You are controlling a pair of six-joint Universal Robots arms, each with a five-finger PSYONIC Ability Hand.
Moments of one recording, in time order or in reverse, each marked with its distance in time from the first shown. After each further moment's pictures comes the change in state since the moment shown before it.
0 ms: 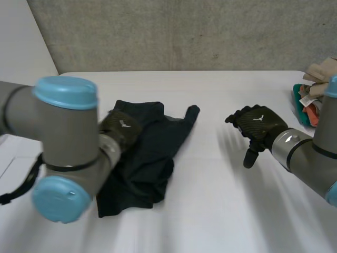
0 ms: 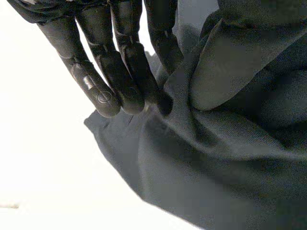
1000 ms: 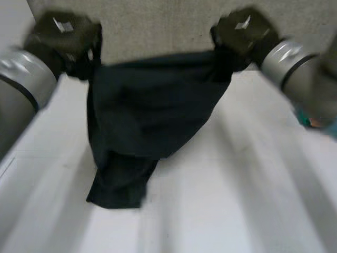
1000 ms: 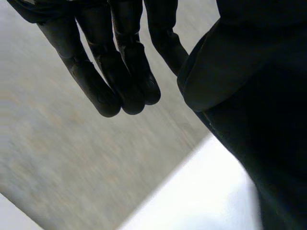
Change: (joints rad) left arm 0.129 0.387 0.071 0.036 0.137 -0.299; right arm 0.103 0.018 -0.531 0.049 -0.083 -0.031; left_hand 0.000 0.004 0.004 0.004 0.022; right_hand 0.895 0.955 0.975 0.982 0.934
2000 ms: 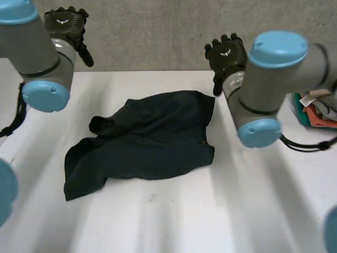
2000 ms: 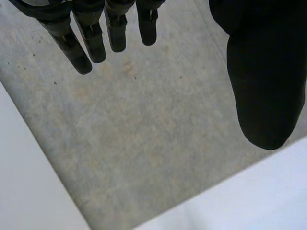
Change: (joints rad) left arm 0.138 -0.744 0.823 -0.019 -0.132 -0.184; right arm 0.124 0.430 -0.293 -0.125 0.409 -0.004; left_hand -0.970 -0.989 -0.973 -0.990 -0.951; right_hand -0.911 -0.962 -0.976 -0.986 -0.938
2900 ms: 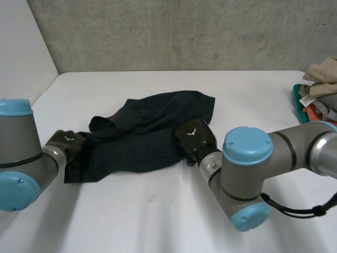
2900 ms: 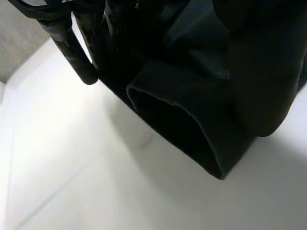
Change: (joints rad) left arm 0.131 0.328 -1.141 0.152 0.152 0.327; right arm 0.119 -0.090 0.691 -0.390 -0.157 0.002; left_hand 0.163 0.134 0.122 0.129 0.120; right_hand 0.227 0.237 0.236 0.218 0.188
